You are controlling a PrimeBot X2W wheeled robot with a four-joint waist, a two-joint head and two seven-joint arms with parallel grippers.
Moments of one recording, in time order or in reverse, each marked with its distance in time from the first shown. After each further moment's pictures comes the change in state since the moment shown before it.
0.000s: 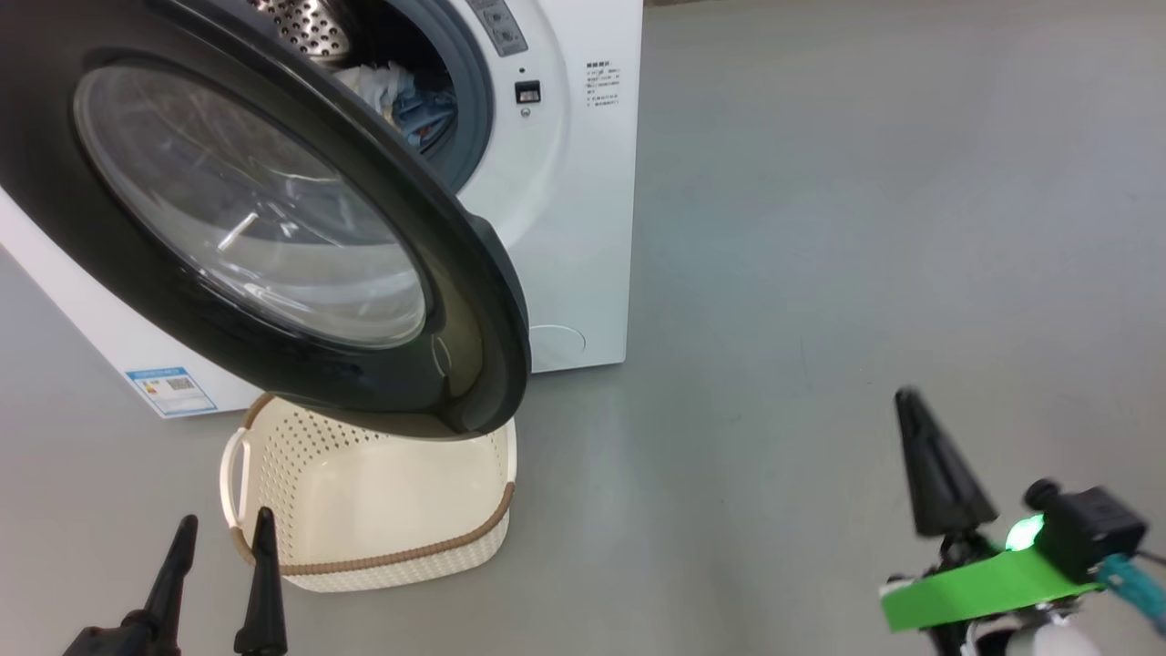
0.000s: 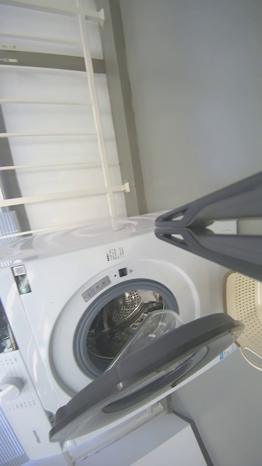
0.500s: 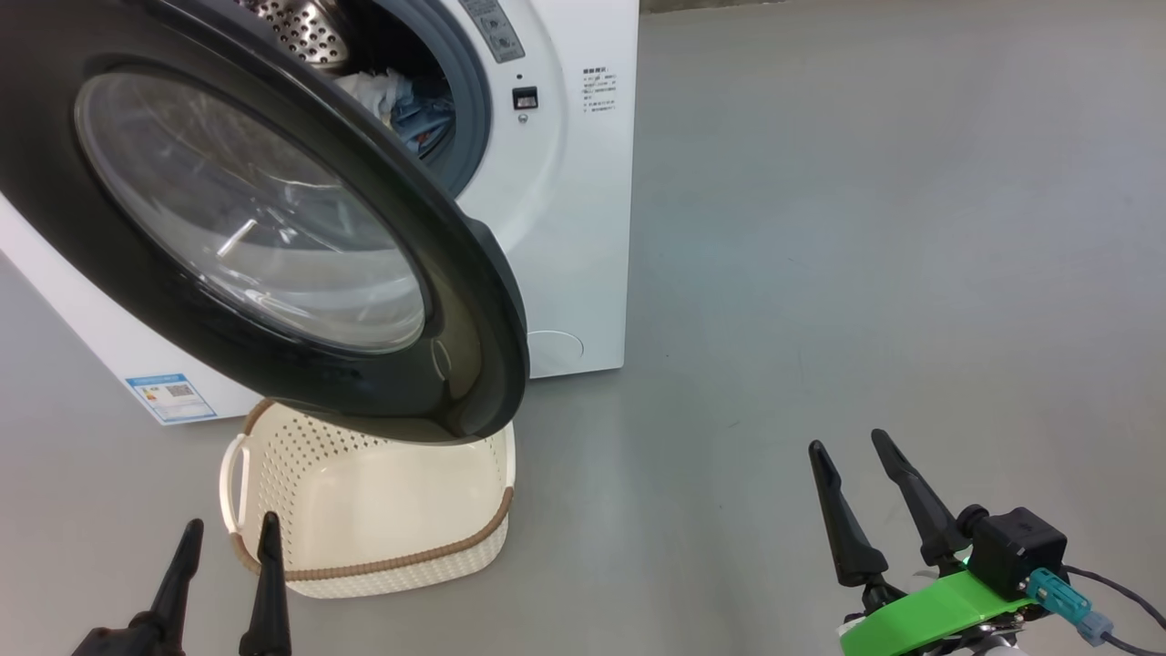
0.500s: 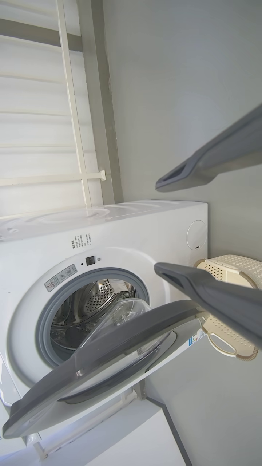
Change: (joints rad) left arm 0.000 0.000 -0.005 0.011 0.009 0.000 0.000; right arm 0.002 -0.002 0.073 0.077 -0.021 0.000 0.000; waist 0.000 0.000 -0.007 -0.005
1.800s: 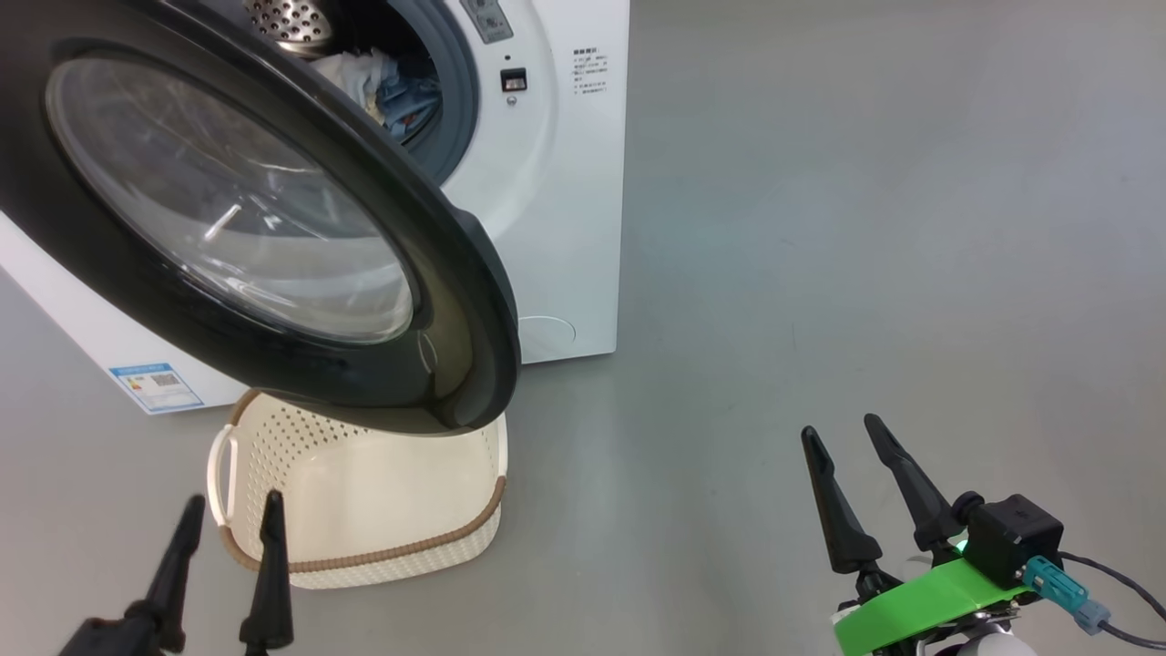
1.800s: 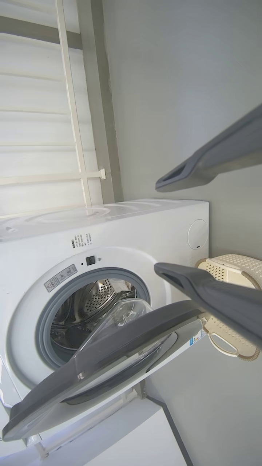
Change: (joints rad) left arm -0.003 0.015 -0.018 -0.072 -0.007 0.000 0.000; right arm -0.022 -0.001 0.013 -0.008 0.007 0.000 0.000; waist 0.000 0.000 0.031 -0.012
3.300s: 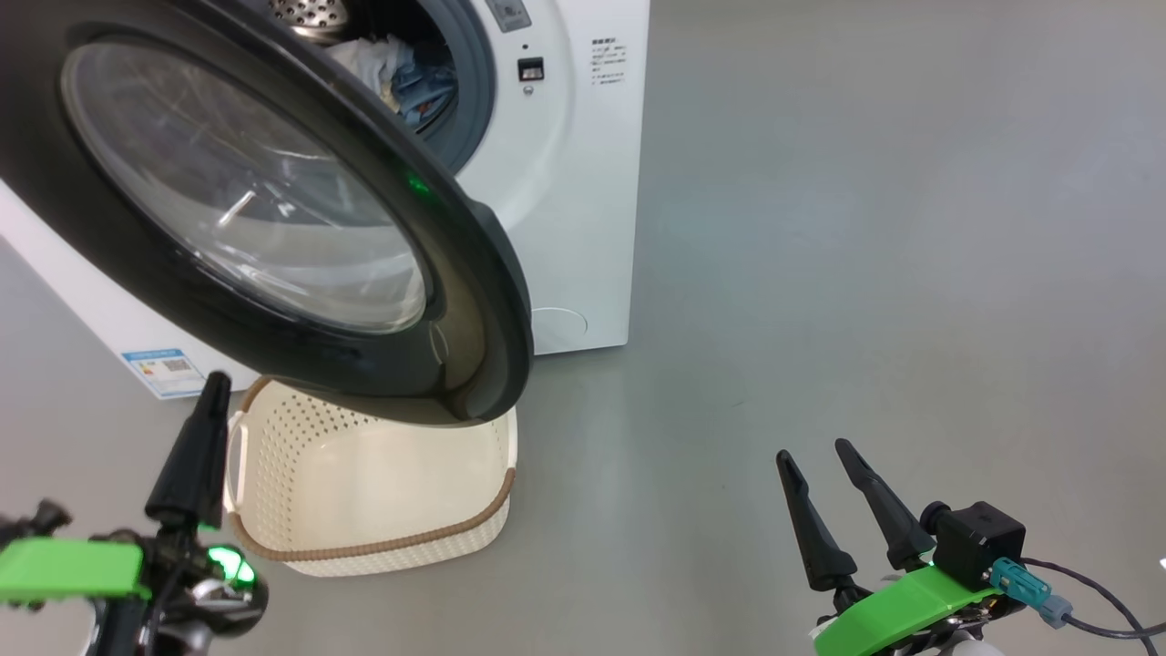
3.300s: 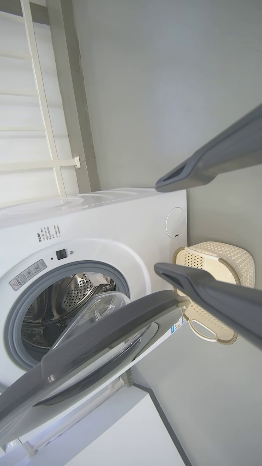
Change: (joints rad) left arm -0.239 -0.069 0.142 0.019 -1.431 0.004 0.540; right arm -0.022 -0.001 0.044 0.104 0.041 0.000 0.000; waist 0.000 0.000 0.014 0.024
